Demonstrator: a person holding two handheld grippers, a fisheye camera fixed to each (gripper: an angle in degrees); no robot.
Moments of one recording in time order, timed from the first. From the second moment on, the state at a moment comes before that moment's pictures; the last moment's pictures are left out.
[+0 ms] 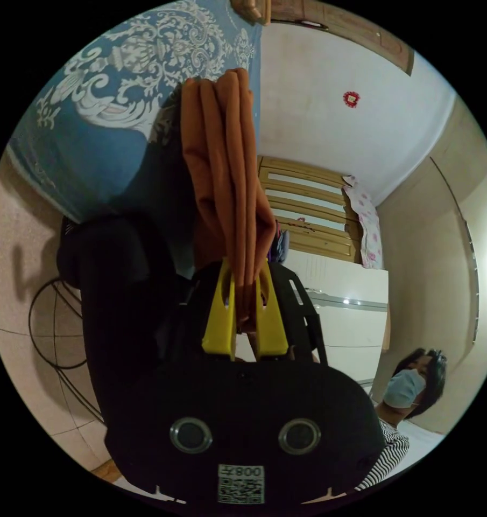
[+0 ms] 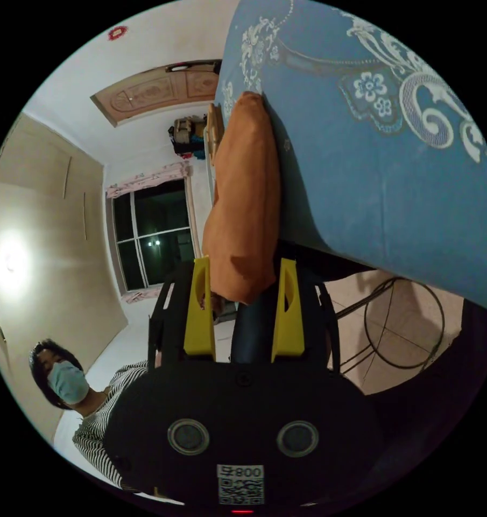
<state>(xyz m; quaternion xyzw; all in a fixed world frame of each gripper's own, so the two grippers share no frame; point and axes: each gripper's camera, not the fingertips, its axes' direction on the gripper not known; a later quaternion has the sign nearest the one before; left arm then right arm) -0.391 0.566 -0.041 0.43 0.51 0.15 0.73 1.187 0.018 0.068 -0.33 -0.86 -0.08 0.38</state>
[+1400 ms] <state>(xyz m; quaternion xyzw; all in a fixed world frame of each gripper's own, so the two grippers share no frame) 0.227 0.370 -0.063 0.43 0.35 0.55 0.63 1.926 -0.293 -0.033 0.05 -0.90 -0.01 0.44</state>
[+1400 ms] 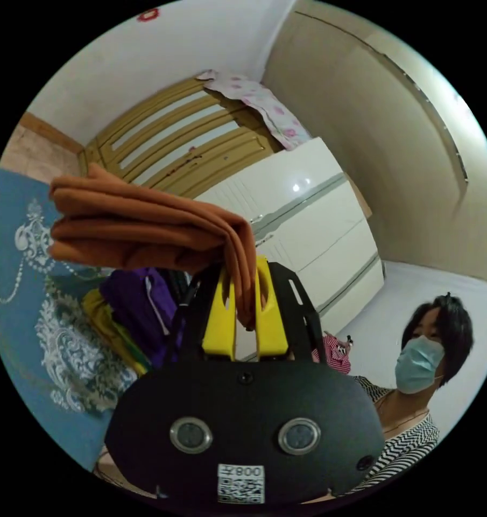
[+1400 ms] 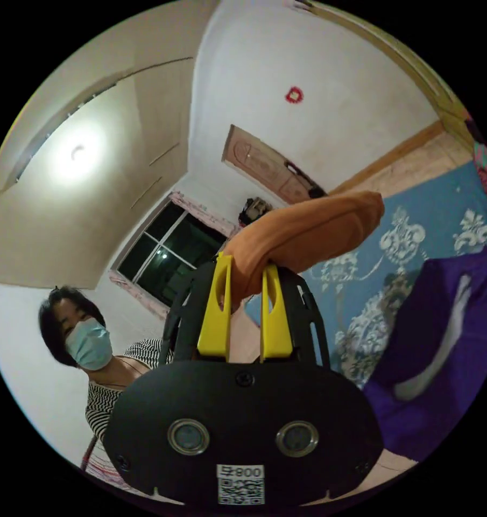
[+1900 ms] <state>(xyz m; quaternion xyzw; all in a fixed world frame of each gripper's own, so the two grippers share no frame) 0.430 0.006 0.316 0.27 0.26 0.43 0.82 2.006 -0.164 0.213 -0.17 -0.81 0.18 0.54</state>
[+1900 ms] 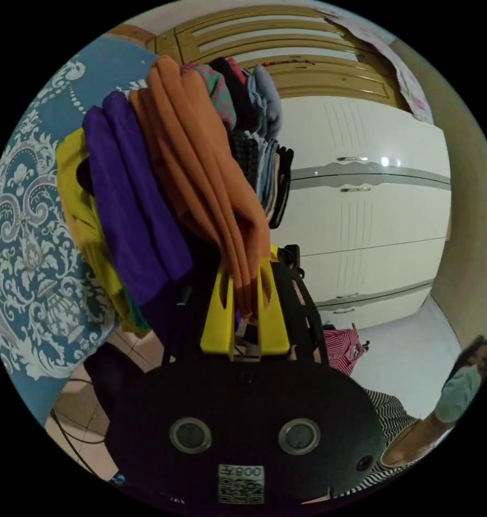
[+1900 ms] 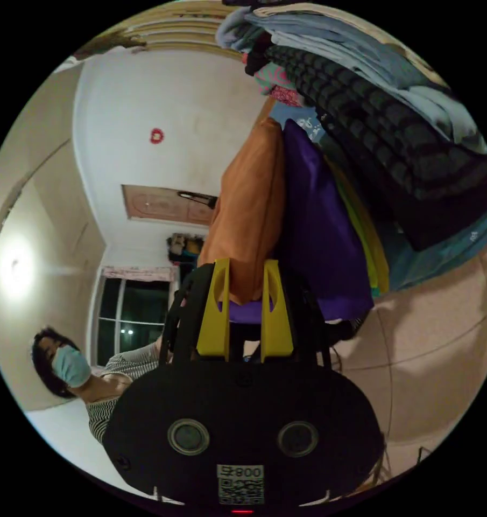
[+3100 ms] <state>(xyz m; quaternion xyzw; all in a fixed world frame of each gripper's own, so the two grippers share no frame) 0.471 -0.082 0.632 0.34 -0.07 0.52 0.78 1.892 -0.178 -0.057 -0.01 -0.36 0.03 0.93</state>
